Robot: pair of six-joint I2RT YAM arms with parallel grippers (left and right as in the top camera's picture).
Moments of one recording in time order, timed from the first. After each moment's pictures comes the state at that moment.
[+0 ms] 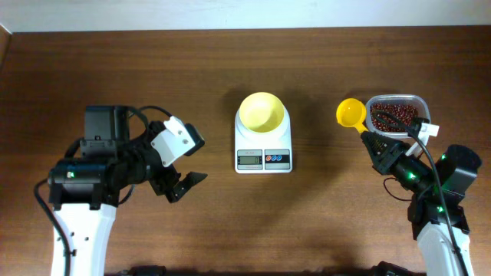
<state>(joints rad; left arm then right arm) 0.00 1.14 1.24 -1.18 0.59 0.86 -0.37 1.05 0.47 0.15 -0.95 0.47</state>
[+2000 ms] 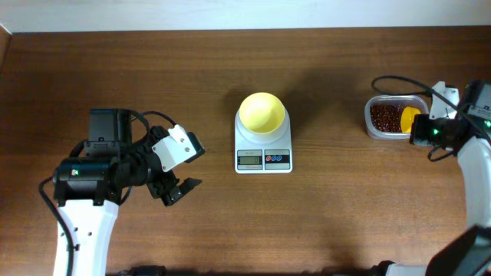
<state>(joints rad) 0.01 1.15 1.19 -1.19 0.53 0.97 -0.39 1.54 1.18 -0.72 -0.20 -0.25</state>
